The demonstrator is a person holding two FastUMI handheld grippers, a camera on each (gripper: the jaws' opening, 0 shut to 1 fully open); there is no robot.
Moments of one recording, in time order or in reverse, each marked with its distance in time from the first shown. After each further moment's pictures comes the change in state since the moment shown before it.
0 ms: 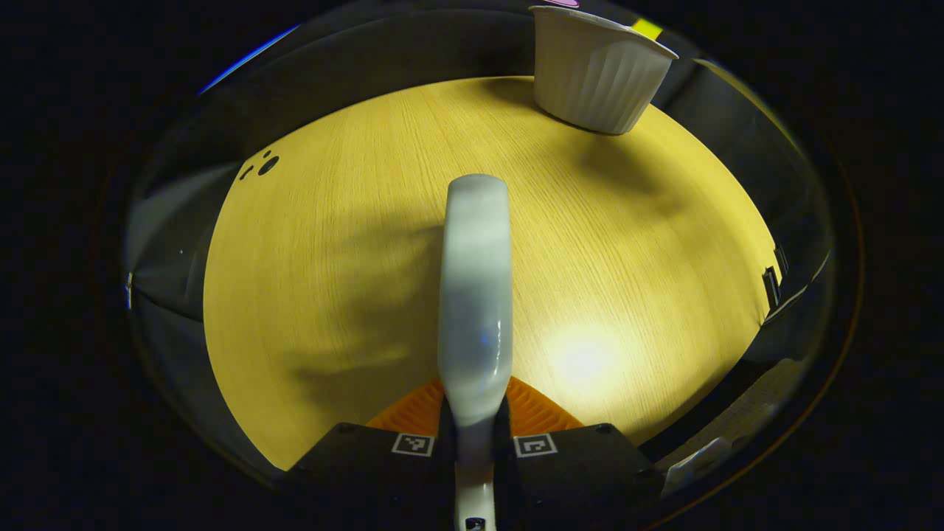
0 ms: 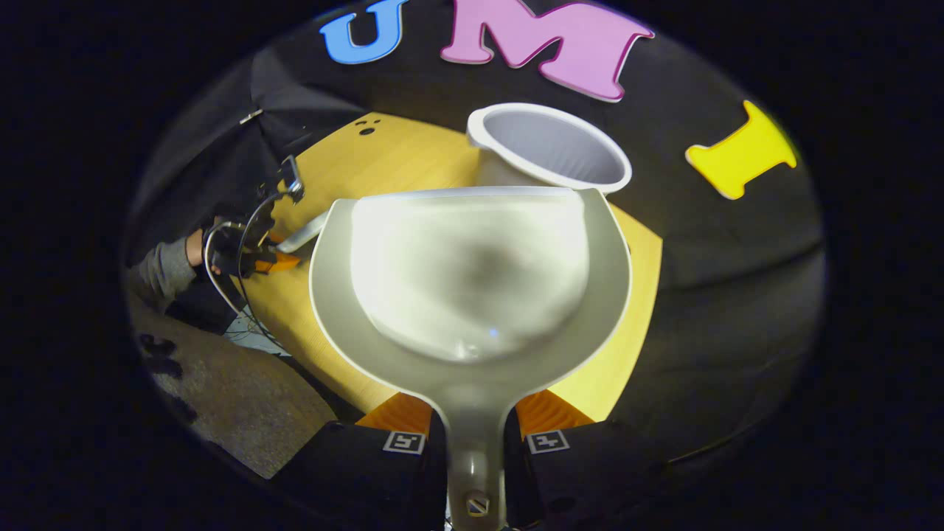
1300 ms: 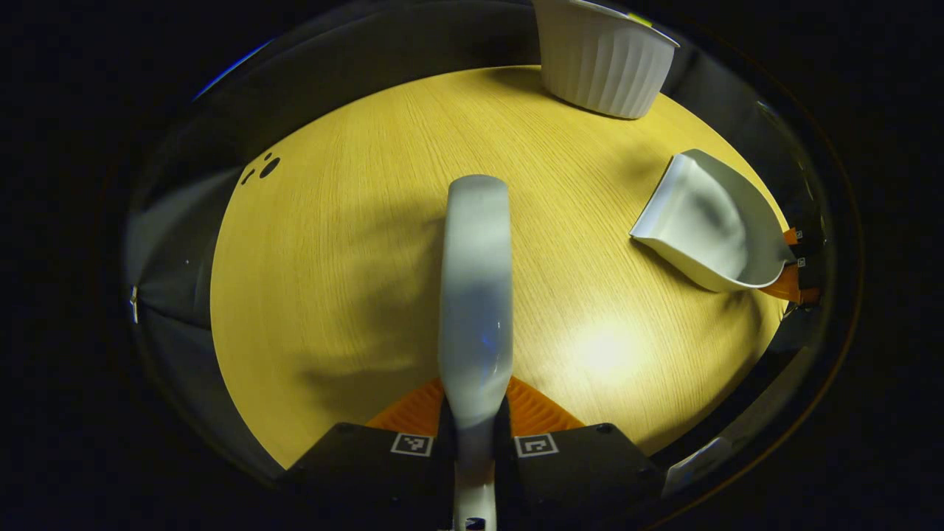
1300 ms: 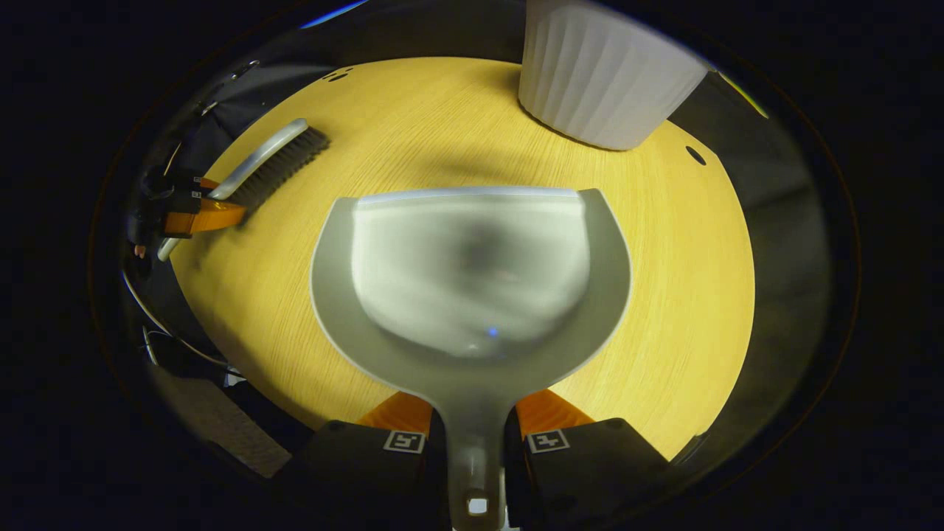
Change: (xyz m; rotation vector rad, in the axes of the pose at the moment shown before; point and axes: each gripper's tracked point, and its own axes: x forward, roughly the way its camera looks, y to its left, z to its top) left arm 0.006 0.003 -0.003 0.029 0.018 0.043; right arm 0.181 0.099 -0.076 0.185 0.108 0.003
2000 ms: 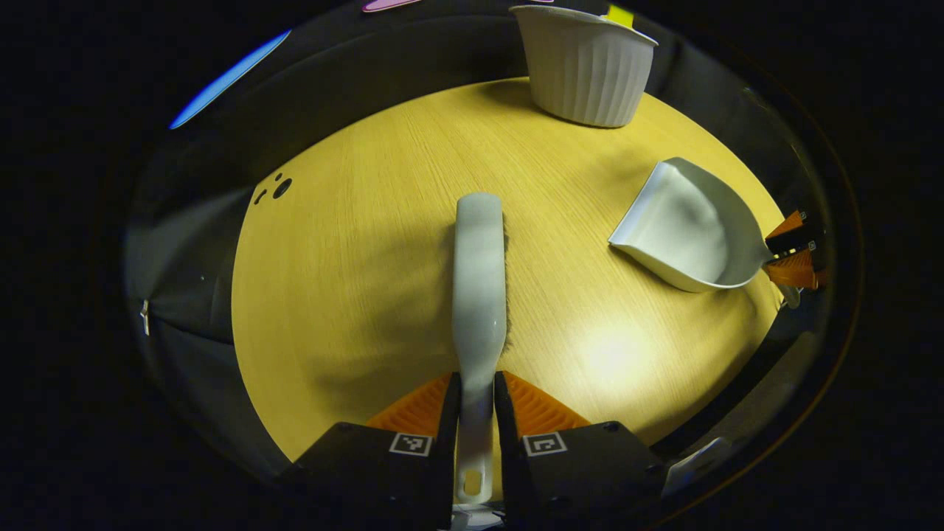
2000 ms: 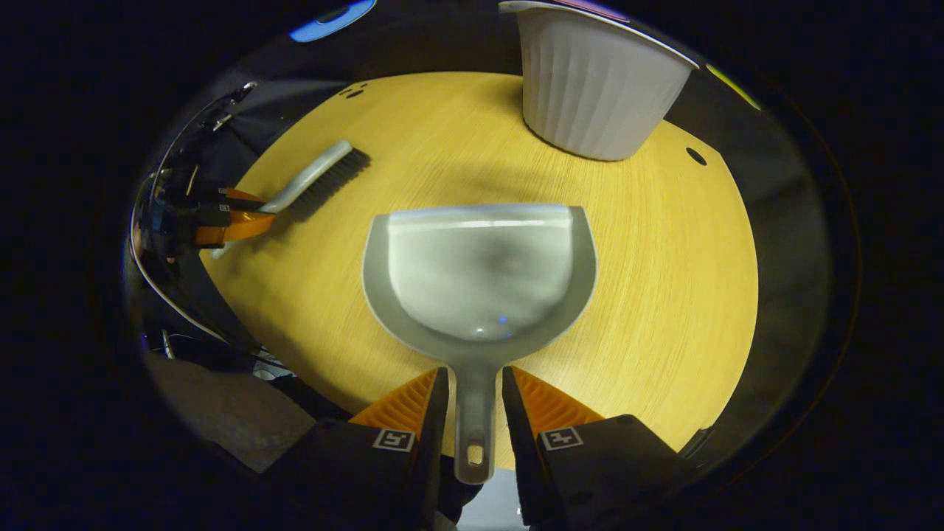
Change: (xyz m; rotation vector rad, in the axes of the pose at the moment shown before) left arm -0.037 0.001 0.004 0.025 -0.065 0.031; right arm -0.061 0.007 0.007 0.021 -0.053 0.109
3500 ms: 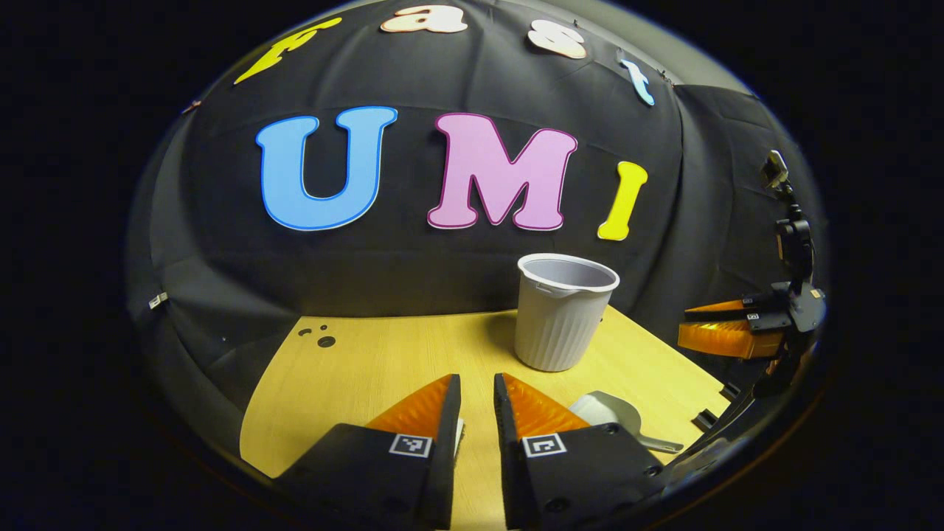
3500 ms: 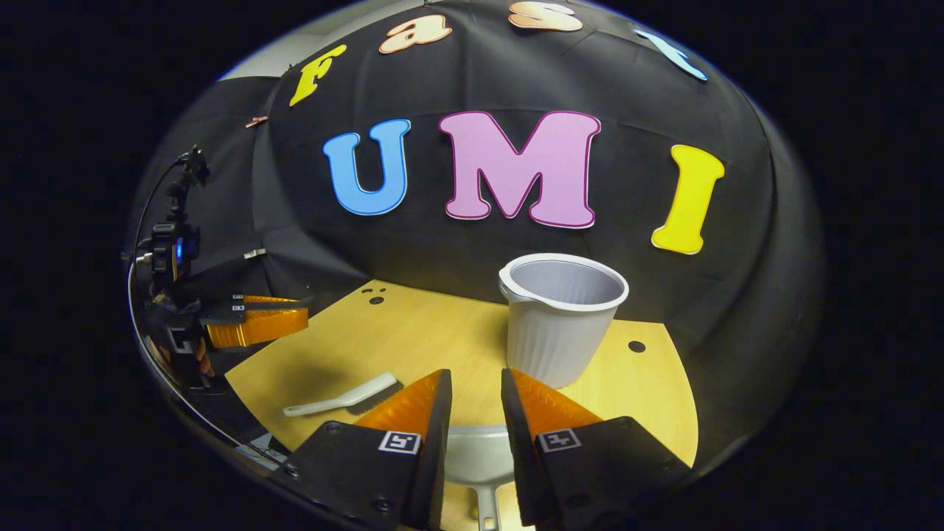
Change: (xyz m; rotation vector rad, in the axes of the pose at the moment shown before) left arm -0.234 -0.003 0.124 -0.213 -0.853 -0.031; right arm -0.180 0.029 0.166 -0.030 -0.851 -0.093
